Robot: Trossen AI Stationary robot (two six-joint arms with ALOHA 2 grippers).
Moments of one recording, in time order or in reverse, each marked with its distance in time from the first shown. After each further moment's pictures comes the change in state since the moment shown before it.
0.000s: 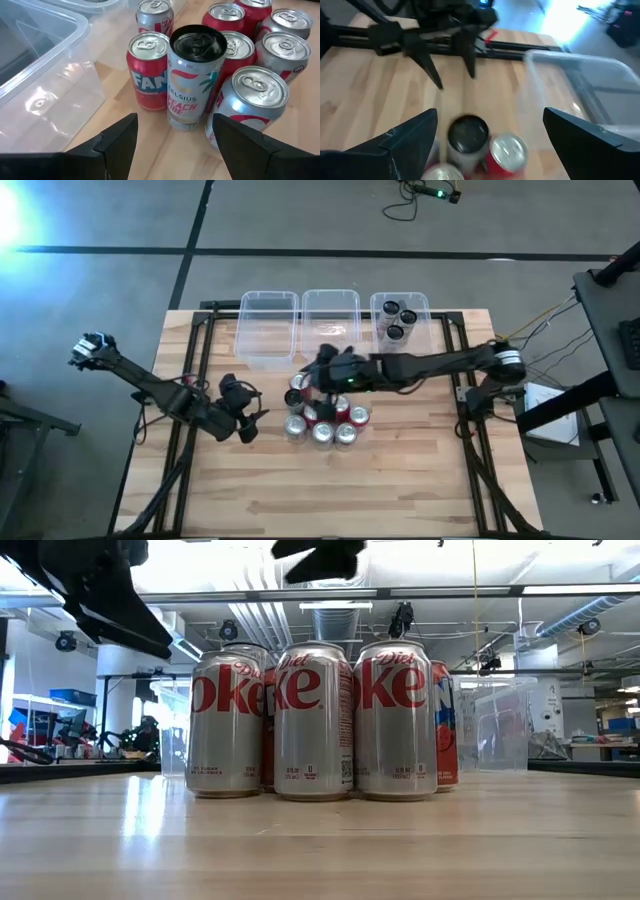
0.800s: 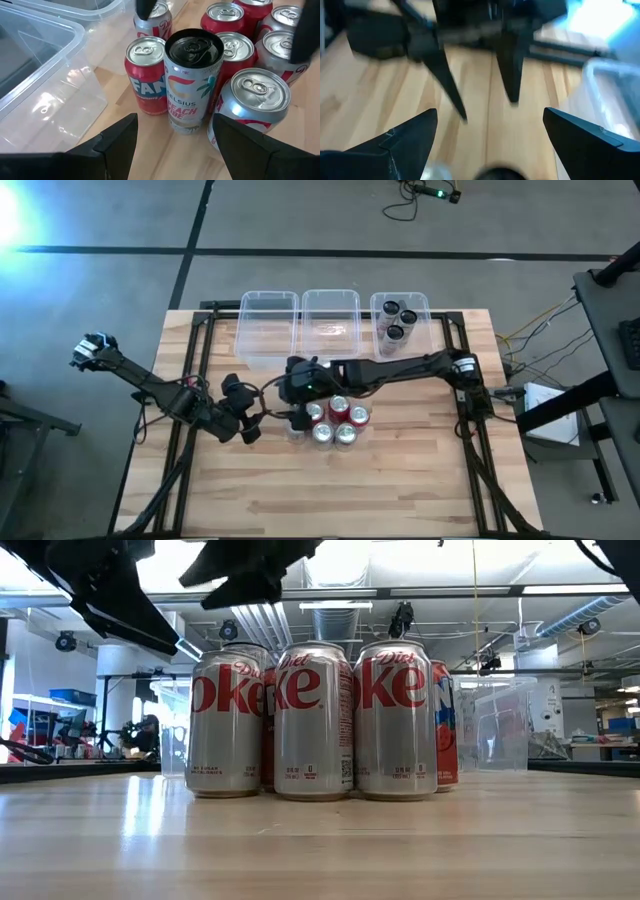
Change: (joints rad) left arm 0.002 0.045 0.031 0.001 -0.011 0.034; right arm -0.015 0.334 0.340 -0.099 -0.131 -0.061
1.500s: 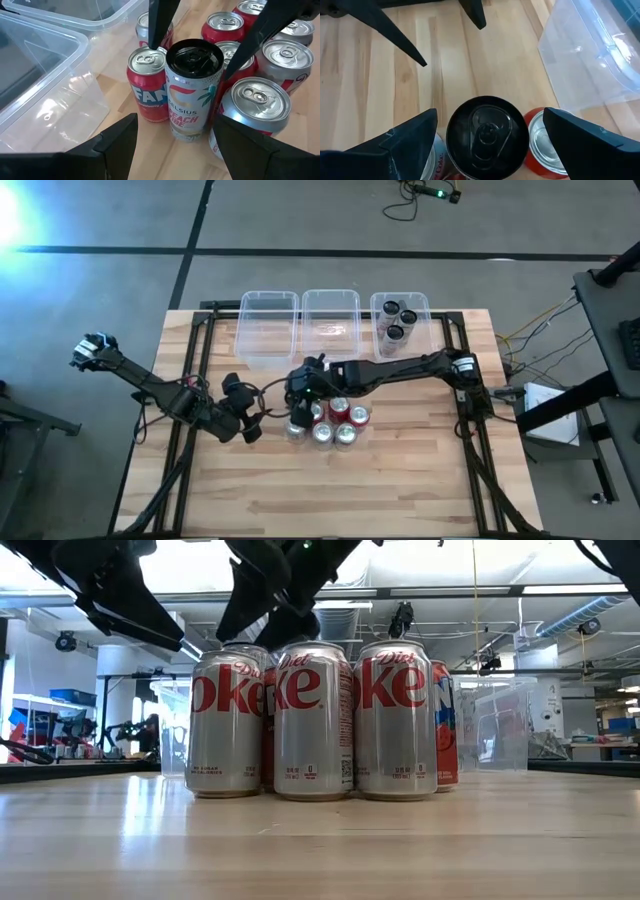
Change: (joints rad) left arm 0.002 0.002 -0.001 0.034 -0.027 0.027; right arm -0.006 0.006 -0.035 -0.159 0.114 0.306
